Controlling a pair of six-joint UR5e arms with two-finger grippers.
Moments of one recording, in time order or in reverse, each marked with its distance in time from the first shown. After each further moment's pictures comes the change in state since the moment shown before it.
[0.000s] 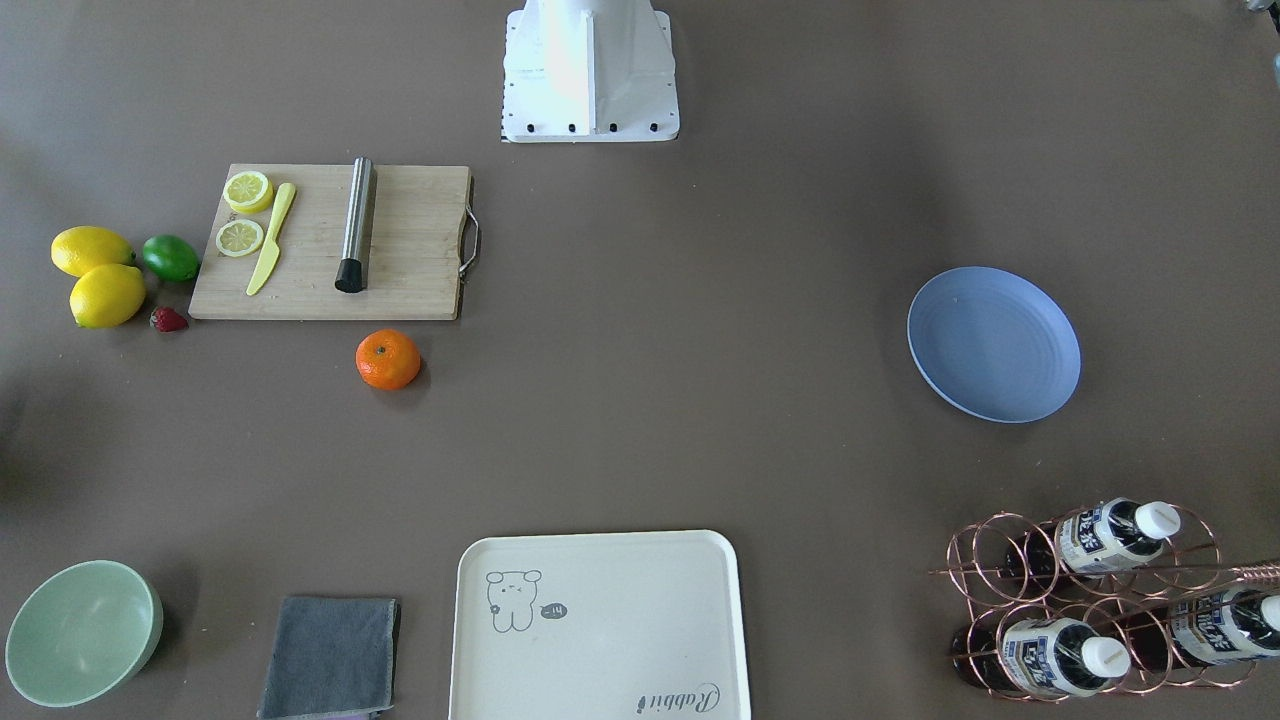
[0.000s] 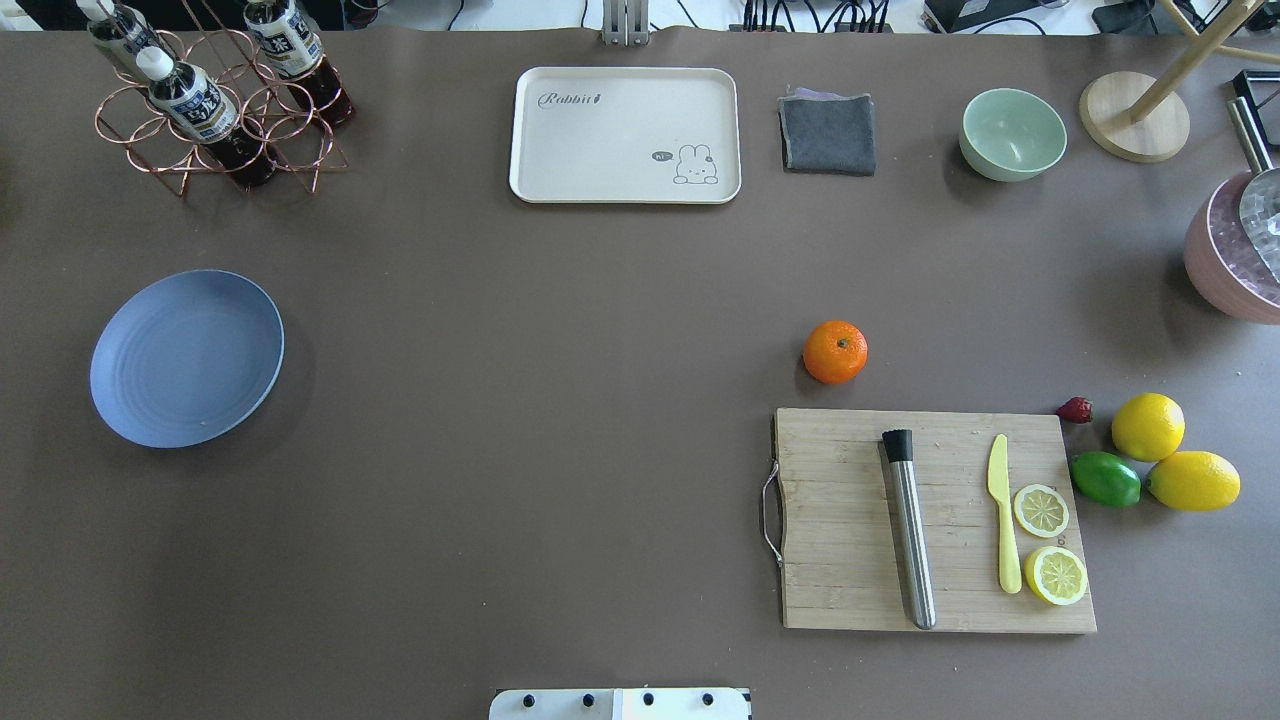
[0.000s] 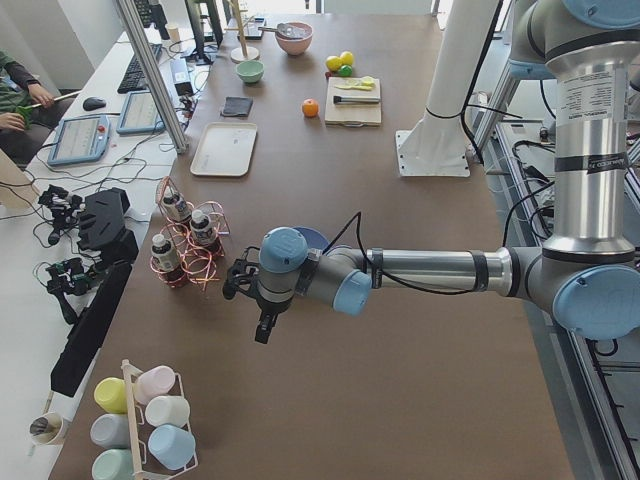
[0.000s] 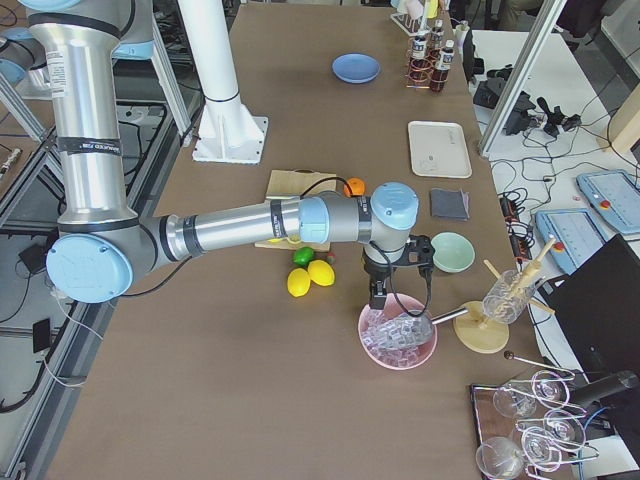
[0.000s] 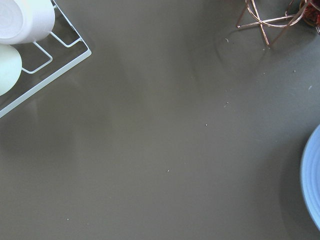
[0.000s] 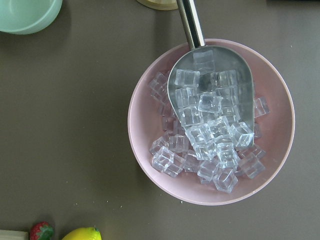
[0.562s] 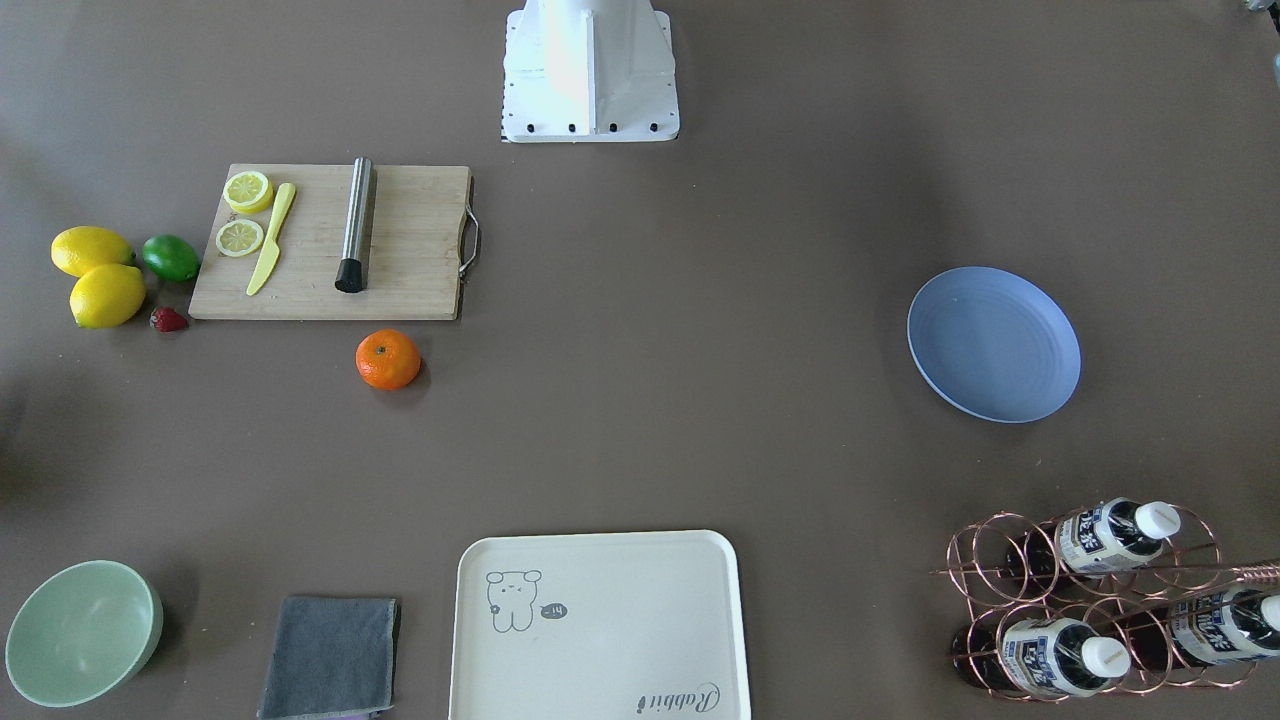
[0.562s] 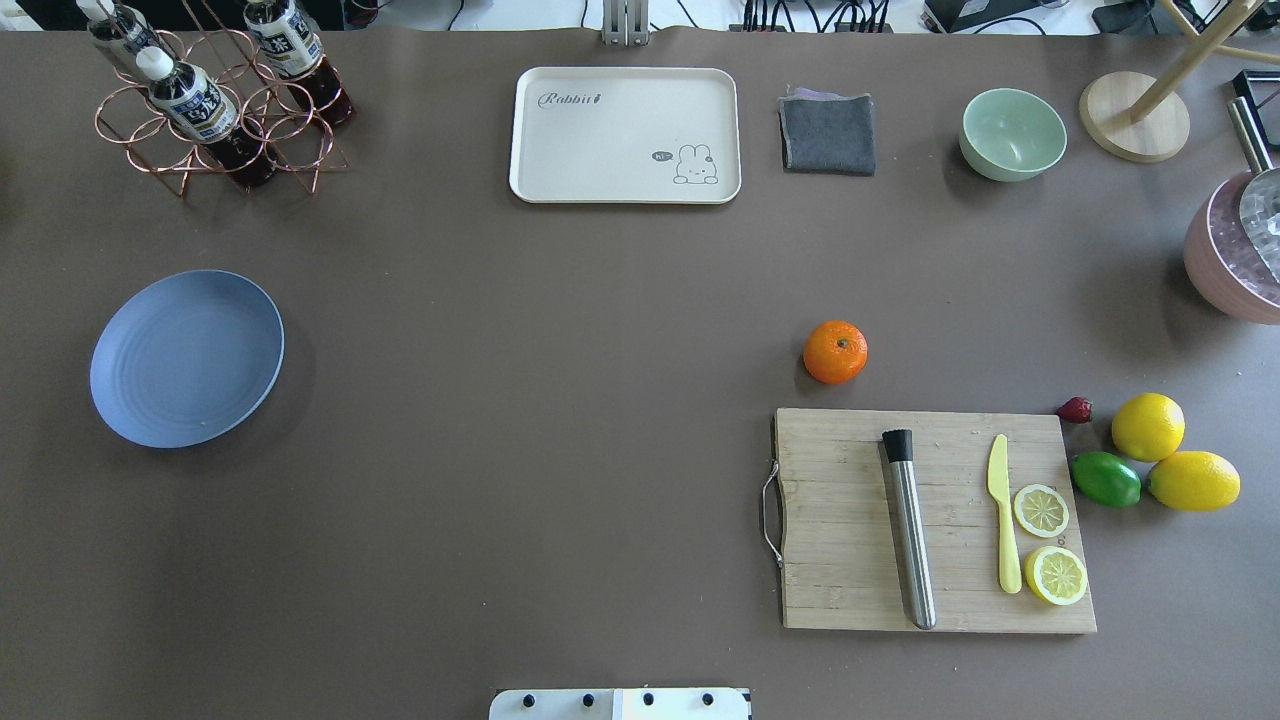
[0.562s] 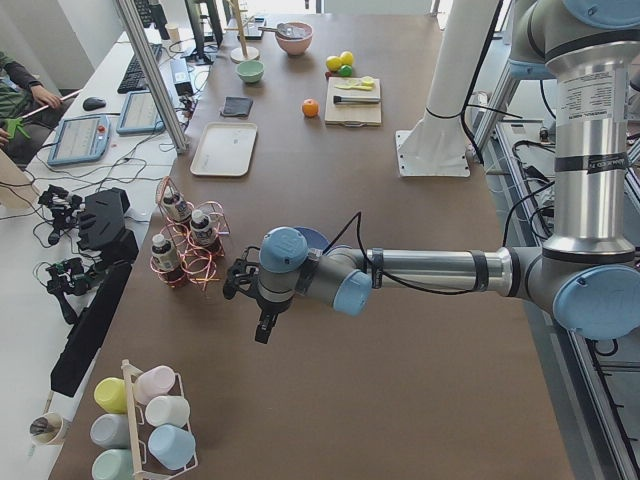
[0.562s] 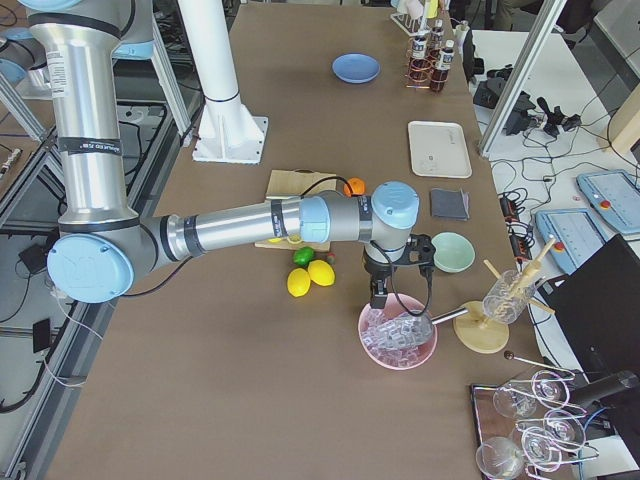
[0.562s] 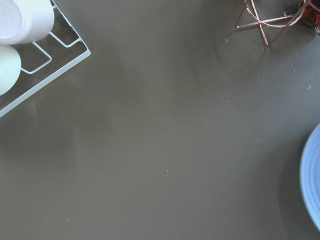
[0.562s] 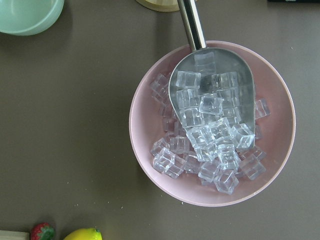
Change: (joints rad) left arm 0.000 0.000 -0.001 -0.001 -0.003 0.000; right arm 0.000 0.003 0.000 0.000 0.000 0.001
